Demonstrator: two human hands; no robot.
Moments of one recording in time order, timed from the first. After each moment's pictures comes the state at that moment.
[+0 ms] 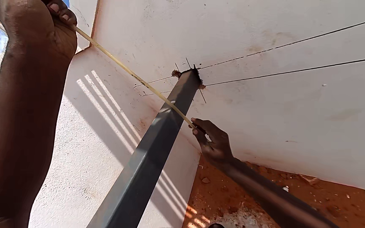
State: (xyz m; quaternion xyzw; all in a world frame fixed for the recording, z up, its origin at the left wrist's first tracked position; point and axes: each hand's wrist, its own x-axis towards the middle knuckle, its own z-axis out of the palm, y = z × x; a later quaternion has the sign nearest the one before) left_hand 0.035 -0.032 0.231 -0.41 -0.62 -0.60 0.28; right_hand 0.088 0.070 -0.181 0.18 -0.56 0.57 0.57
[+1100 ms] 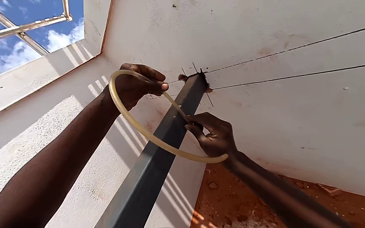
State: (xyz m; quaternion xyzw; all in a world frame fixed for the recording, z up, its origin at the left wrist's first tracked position) left_hand 0.069 -0.024 0.117 -0.35 -0.87 -0.35 -0.01; right_hand 0.089 0.080 -0.137 0.19 -0.57 0.54 0.60
